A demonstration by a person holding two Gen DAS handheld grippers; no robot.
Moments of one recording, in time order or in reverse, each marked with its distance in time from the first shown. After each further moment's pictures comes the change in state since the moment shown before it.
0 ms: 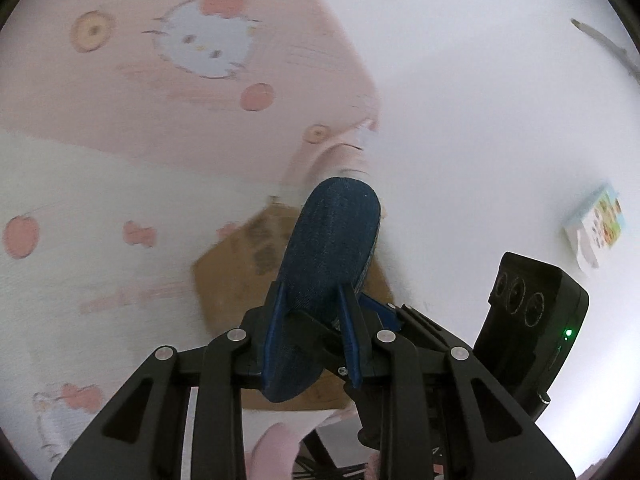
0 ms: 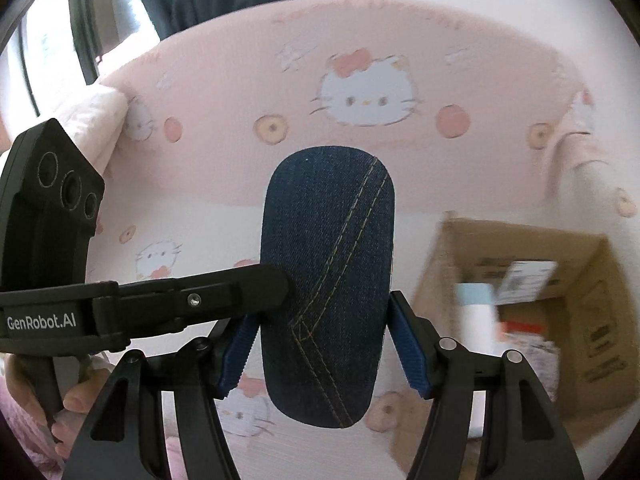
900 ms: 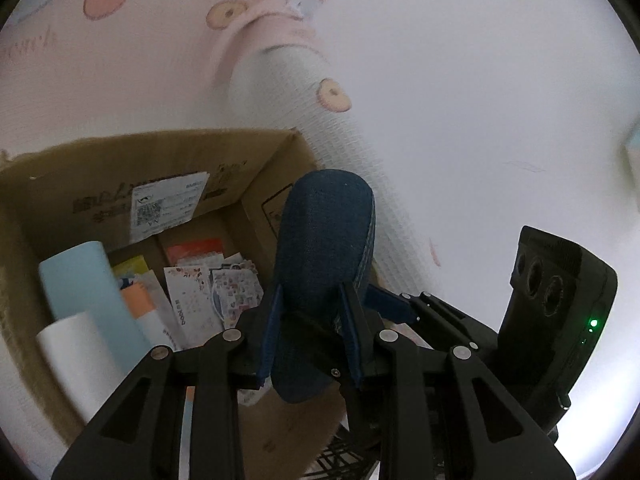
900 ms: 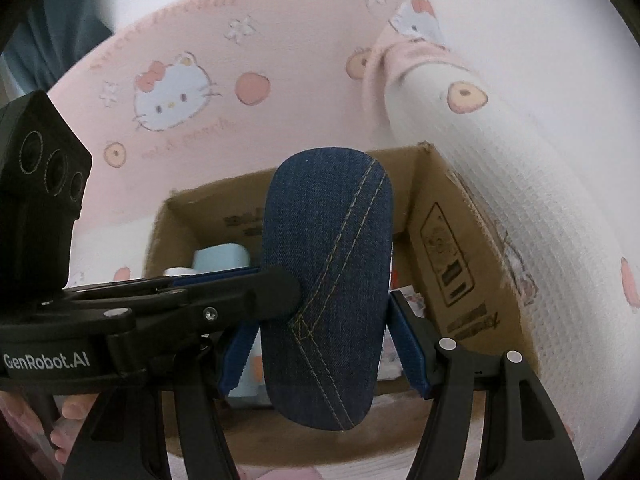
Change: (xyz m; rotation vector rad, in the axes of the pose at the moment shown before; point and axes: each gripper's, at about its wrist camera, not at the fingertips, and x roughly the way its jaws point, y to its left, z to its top) left arm 0.243 -0.092 -0.013 0.113 0.359 0.024; right arm -0.036 -0.220 -0.038 0.262 0.119 -0.199
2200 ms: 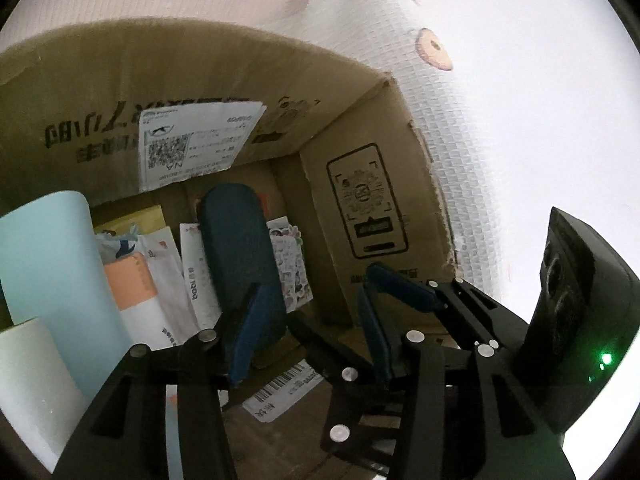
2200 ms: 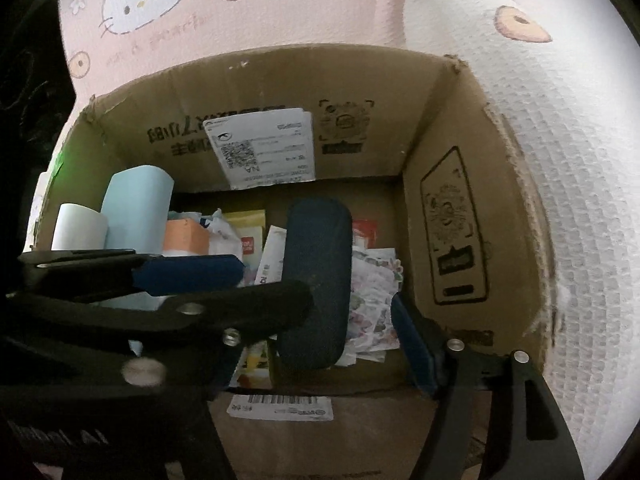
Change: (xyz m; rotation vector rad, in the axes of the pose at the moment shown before) left arm 0.067 0.032 -0.001 -0.169 0.135 0.154; right arm 0.075 -0.030 0.004 -0.157 0.291 -0.045
